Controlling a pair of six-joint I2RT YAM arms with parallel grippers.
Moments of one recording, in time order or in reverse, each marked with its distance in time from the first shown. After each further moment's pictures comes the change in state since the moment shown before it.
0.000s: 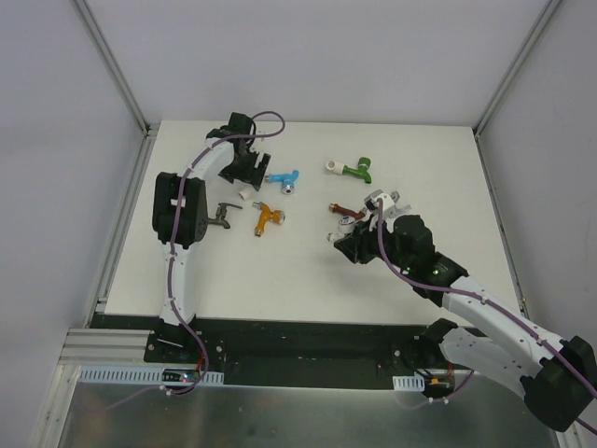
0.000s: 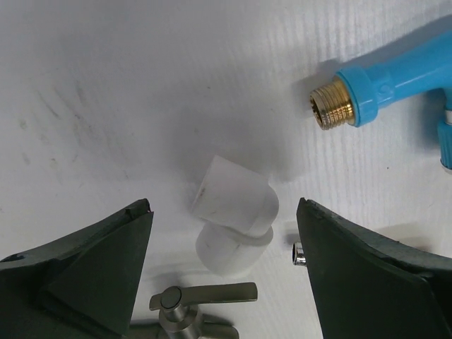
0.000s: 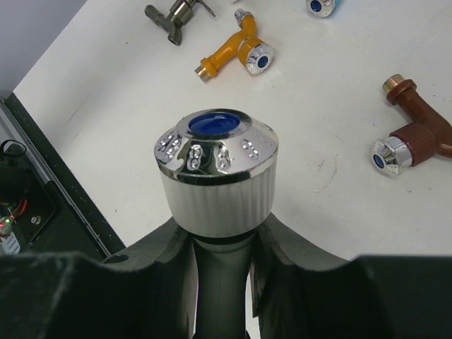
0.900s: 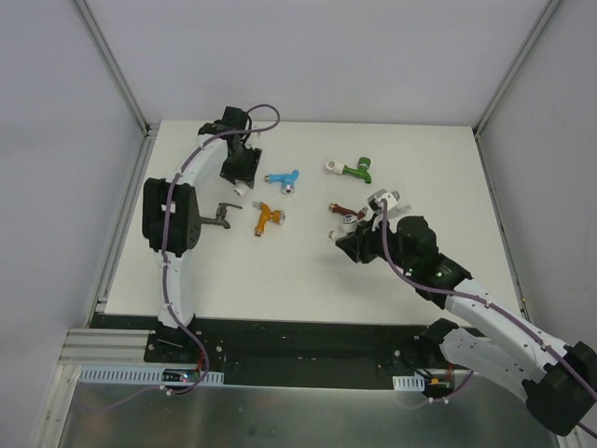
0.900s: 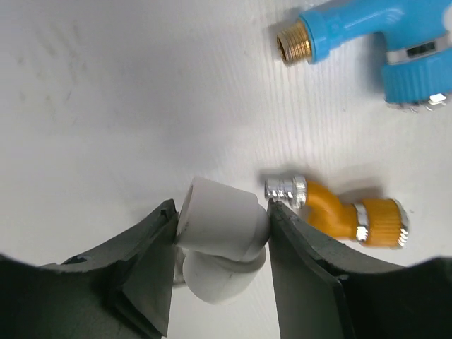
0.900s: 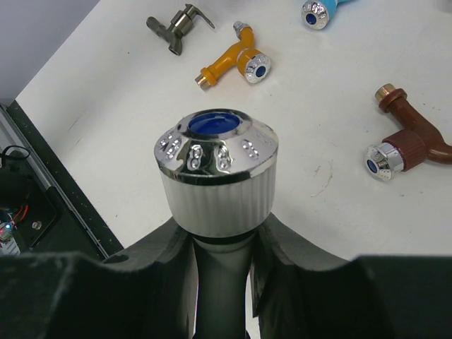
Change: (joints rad) left arm 0.000 -0.053 0.006 -0.107 0.062 0.003; right arm 0.000 -0.024 0.000 -0.005 0.015 -0.003
